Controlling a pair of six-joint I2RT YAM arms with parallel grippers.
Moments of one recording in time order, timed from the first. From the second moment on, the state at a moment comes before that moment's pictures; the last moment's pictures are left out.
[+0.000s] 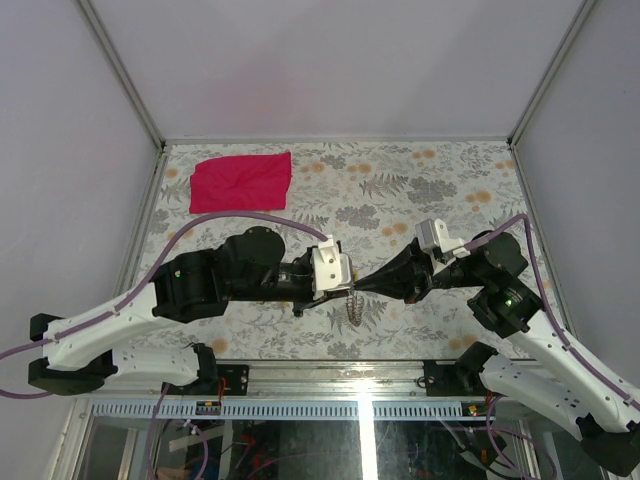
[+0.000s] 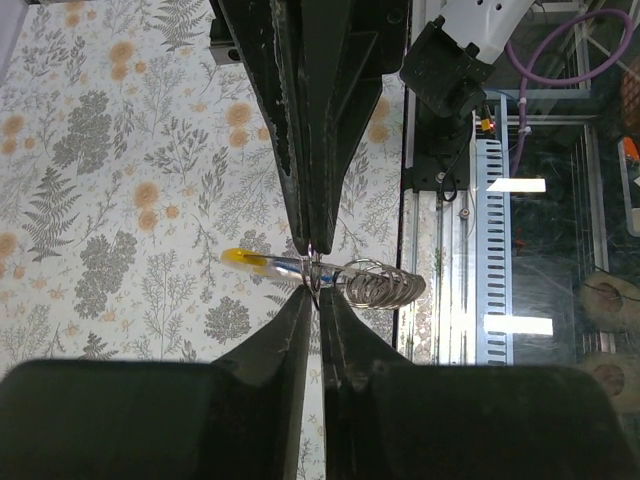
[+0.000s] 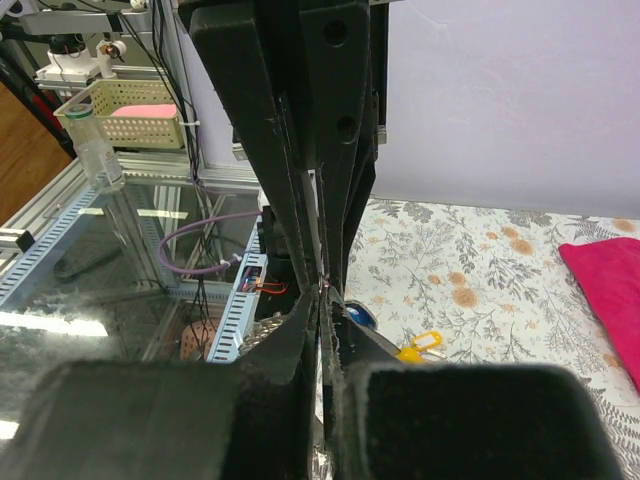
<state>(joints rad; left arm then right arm) -1.24 1.10 1.42 -0.71 0.17 0.21 0.73 0.74 0.82 0.15 -0.94 0.16</state>
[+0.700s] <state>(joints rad) -1.24 1.08 1.42 -0.69 0.15 0.21 0.73 0.72 0.80 0.25 -0.92 0.23</state>
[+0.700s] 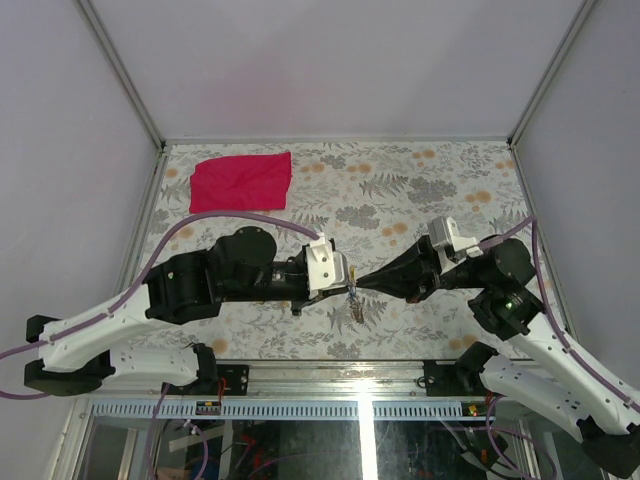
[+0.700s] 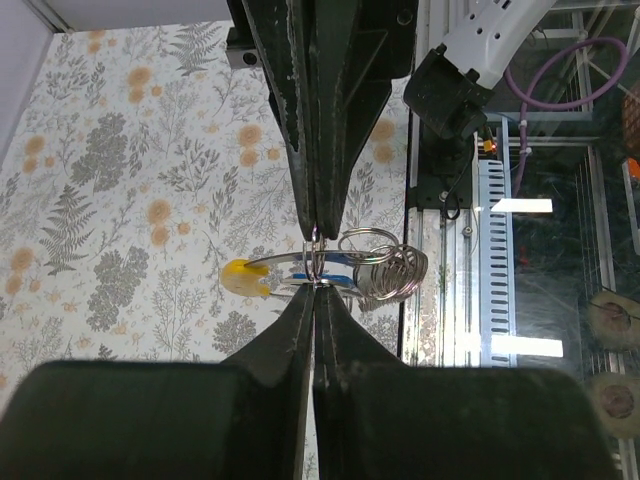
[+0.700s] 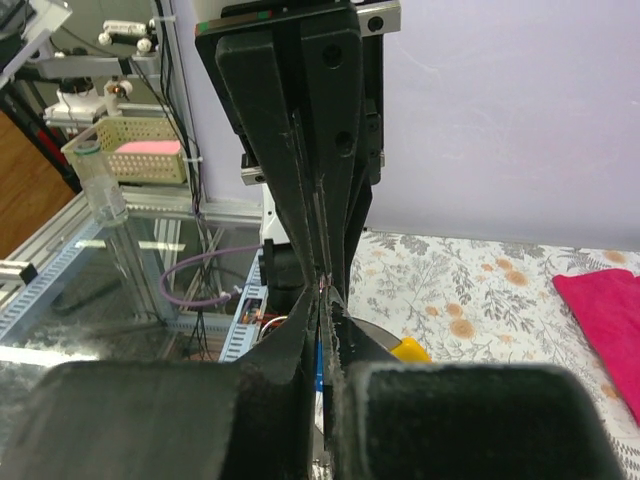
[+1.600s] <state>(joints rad) -1.24 0.94 1.24 -0.41 0.09 0.09 0.73 0.72 0.60 0.77 -0.74 0.52</state>
